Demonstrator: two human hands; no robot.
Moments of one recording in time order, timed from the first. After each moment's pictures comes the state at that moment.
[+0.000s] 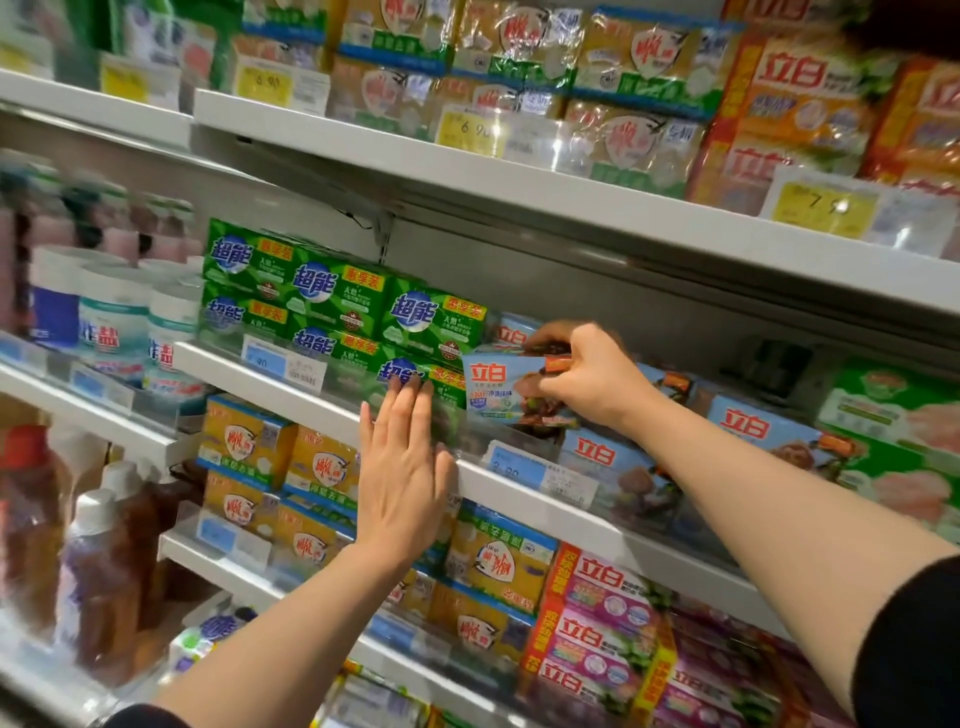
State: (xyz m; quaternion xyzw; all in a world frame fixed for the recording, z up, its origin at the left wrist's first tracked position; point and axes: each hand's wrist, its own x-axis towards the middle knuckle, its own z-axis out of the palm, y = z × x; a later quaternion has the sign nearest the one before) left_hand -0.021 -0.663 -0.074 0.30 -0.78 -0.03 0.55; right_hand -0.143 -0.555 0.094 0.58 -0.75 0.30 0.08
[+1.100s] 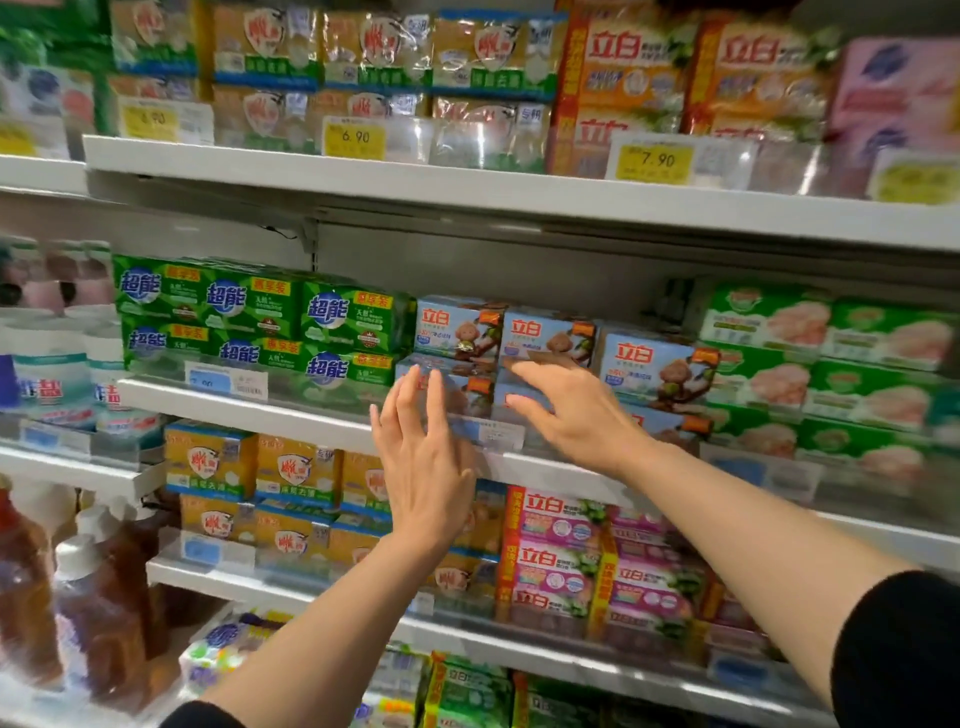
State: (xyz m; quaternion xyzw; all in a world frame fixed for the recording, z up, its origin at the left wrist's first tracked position) left_hand -0.039 -0.585 -0.051 0.27 -0.79 -0.06 0.54; right_hand -0.145 -0.465 0.043 0.58 -0.76 0.20 0.20
